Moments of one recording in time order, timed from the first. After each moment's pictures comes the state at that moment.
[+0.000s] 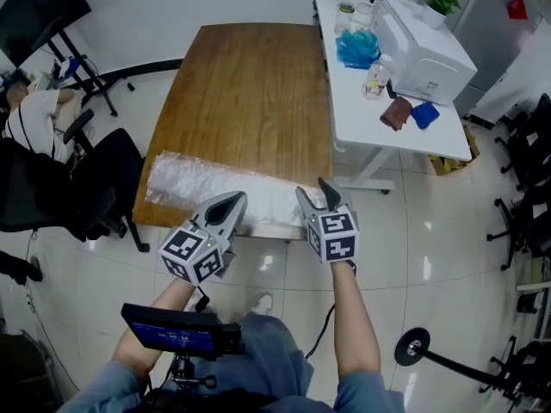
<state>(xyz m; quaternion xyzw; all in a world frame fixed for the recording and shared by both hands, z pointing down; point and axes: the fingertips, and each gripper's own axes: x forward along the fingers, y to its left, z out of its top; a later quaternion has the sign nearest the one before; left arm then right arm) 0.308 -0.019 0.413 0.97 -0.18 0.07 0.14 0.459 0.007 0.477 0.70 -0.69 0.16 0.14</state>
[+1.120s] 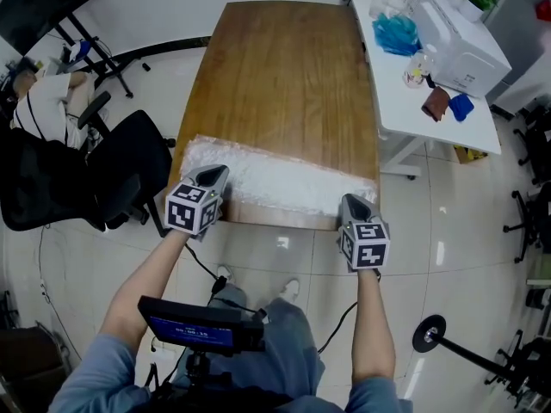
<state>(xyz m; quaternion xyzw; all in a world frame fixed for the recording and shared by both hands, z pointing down) 0.187 -0.161 0.519 0.92 -0.24 0.30 0.10 0.420 0.026 0.542 0.71 -0.63 0.25 0.17</state>
